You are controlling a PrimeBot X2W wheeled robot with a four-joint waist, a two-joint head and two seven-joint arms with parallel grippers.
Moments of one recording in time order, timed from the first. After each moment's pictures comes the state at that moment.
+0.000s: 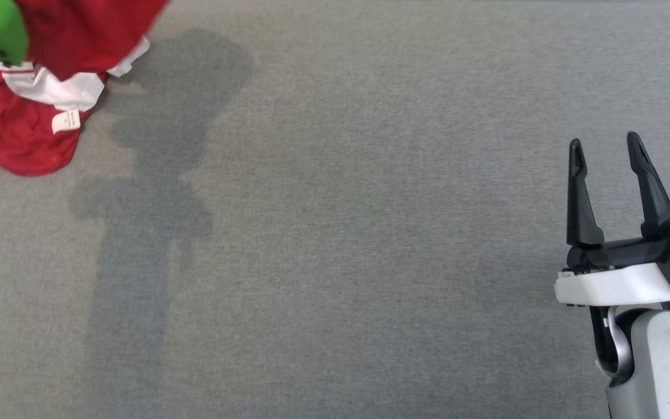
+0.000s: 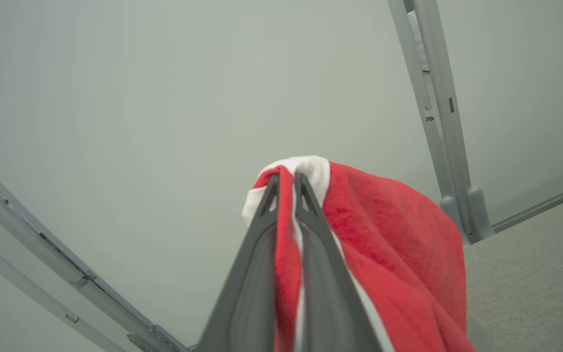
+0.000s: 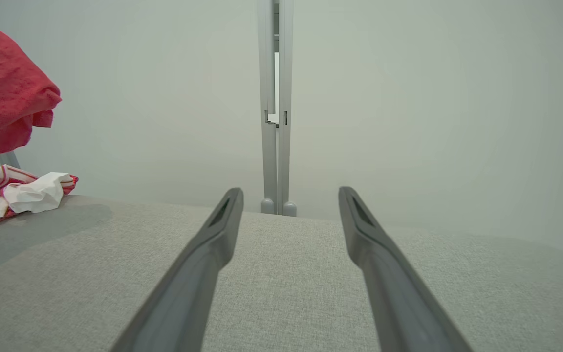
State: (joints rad) left arm -1.17 0.53 -0.53 0.63 -0.40 -0.13 -0.11; right arm -0.18 -0.05 -0.08 -0.05 0.01 0.13 -0.26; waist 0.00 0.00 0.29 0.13
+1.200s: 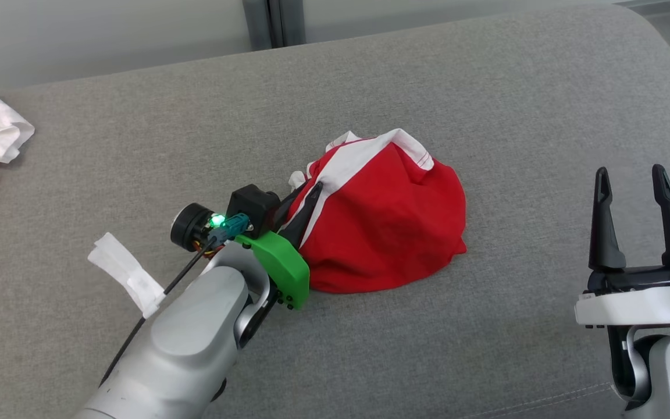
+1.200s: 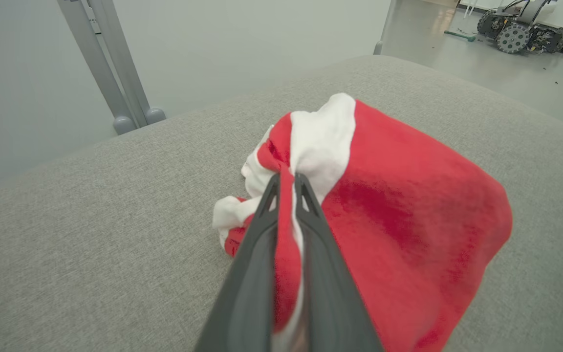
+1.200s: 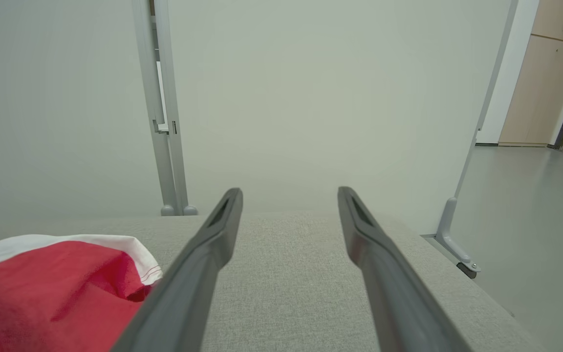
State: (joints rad) left arm -0.74 0.14 -0.90 0.76 -0.64 -0.08 -0.26; right arm -0.10 -0.05 -0.15 -0.05 0.03 0.13 -0.26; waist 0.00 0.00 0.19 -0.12
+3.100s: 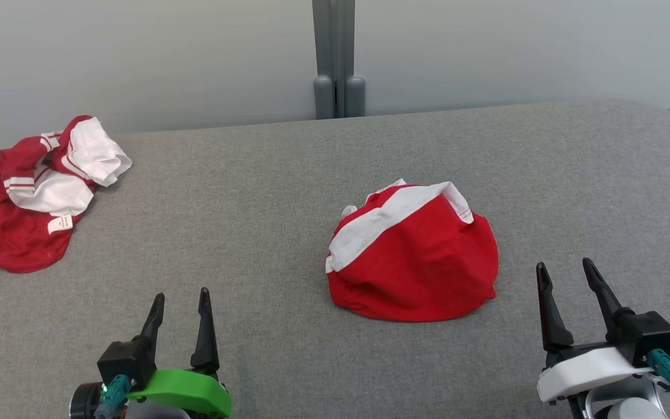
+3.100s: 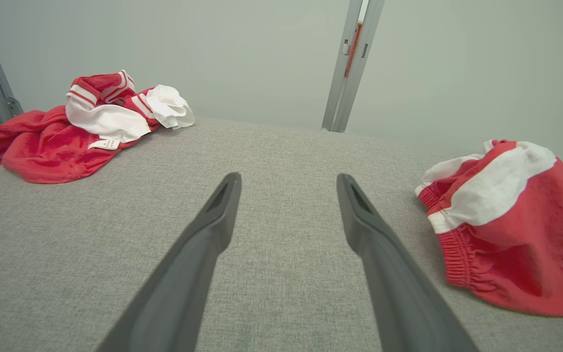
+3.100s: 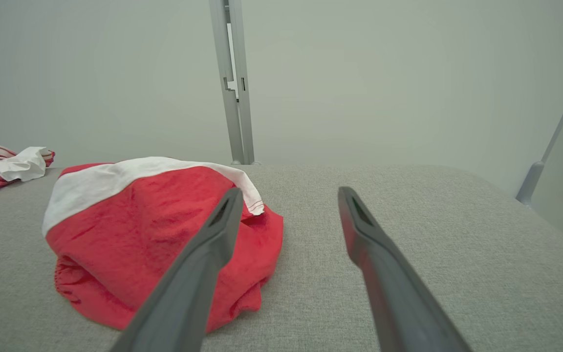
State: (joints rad) left arm -0.05 0.05 -0.14 0.31 -0.29 0.01 -0.26; right arm 0.03 -0.05 -0.05 0.14 0.06 0.13 -0.26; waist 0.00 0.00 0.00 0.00
